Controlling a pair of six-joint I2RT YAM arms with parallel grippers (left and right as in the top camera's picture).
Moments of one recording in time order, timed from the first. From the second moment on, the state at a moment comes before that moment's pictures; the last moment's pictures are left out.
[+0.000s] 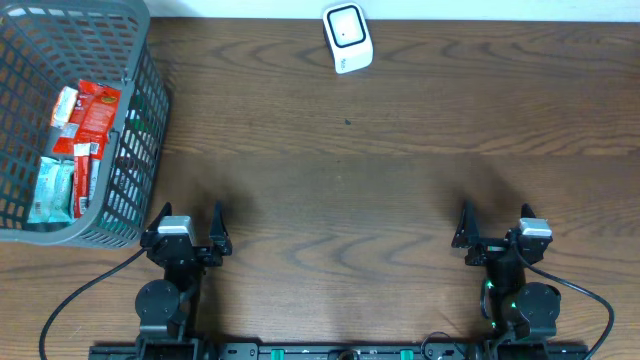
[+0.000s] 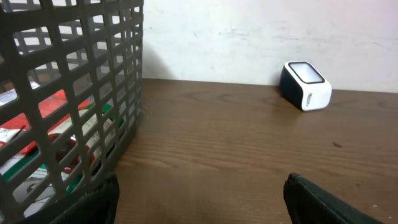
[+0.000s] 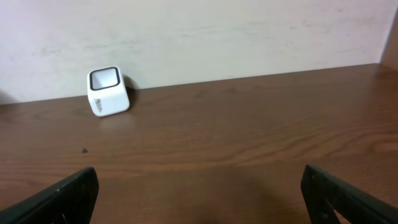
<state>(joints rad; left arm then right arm) -0.03 0.01 0.01 -0.11 -0.01 -0.07 0.03 0.01 0.01 -0.07 0.05 0.14</state>
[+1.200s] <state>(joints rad) -0.03 0.75 1.16 -1.11 0.26 -0.23 0.03 0.01 0.01 -0.07 0.05 0.14</state>
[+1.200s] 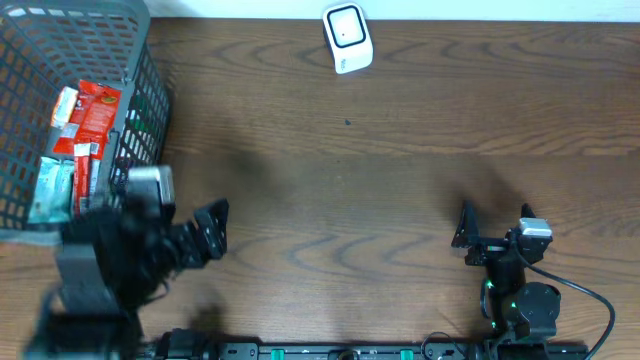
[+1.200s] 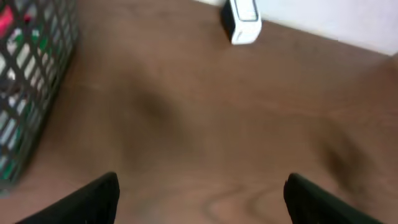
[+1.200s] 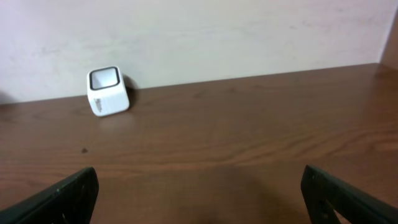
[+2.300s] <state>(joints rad) 0.41 1.45 1.85 -1.13 0.13 -0.11 0.03 0.02 0.01 -0.07 0.05 0.14</state>
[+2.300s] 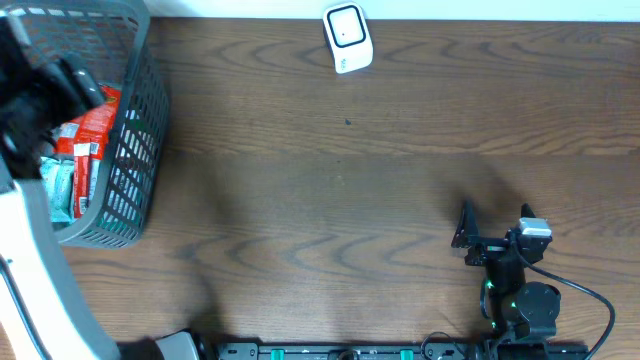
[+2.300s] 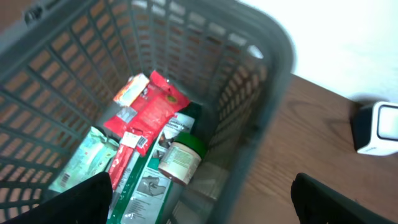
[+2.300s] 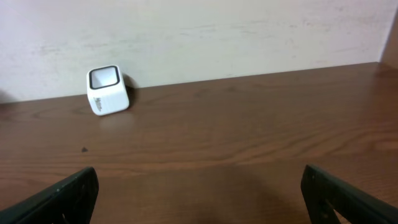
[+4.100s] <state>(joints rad) 0.60 1.82 1.85 -1.07 0.39 0.04 0.03 0.02 0.01 -0.07 0.05 0.14</state>
